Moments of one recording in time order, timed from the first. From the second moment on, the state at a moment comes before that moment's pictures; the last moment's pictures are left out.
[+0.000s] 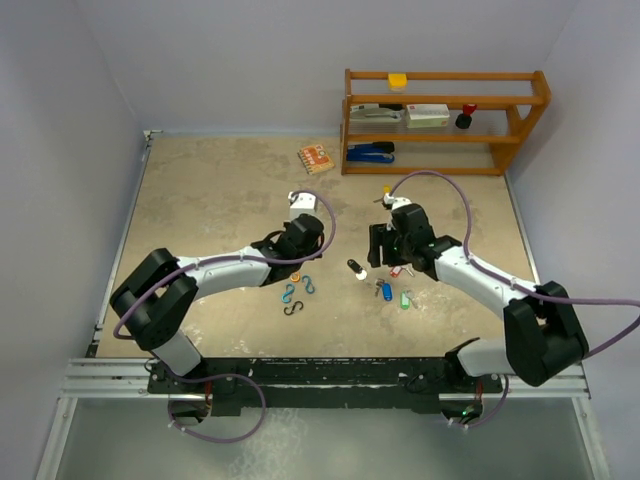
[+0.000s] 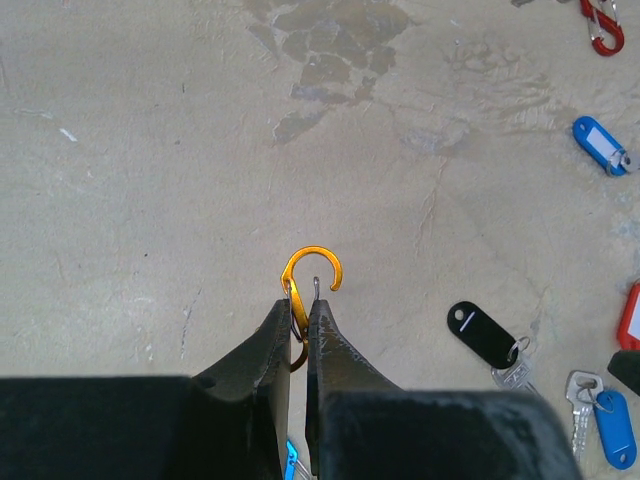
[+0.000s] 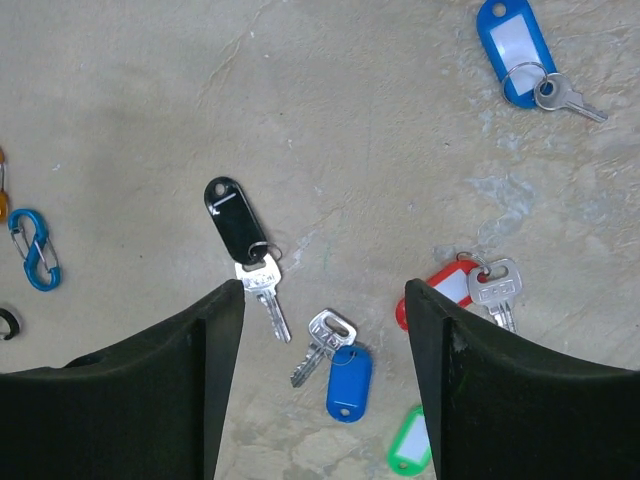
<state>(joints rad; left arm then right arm) -0.82 1.63 0.91 0.05 -0.45 -0.56 0.46 1.36 0.76 -0.26 0.01 0.29</state>
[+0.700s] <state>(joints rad) -0.82 1.62 0.88 0.06 -0.45 -0.57 0.61 1.31 0.71 -0.41 0.18 0.31</state>
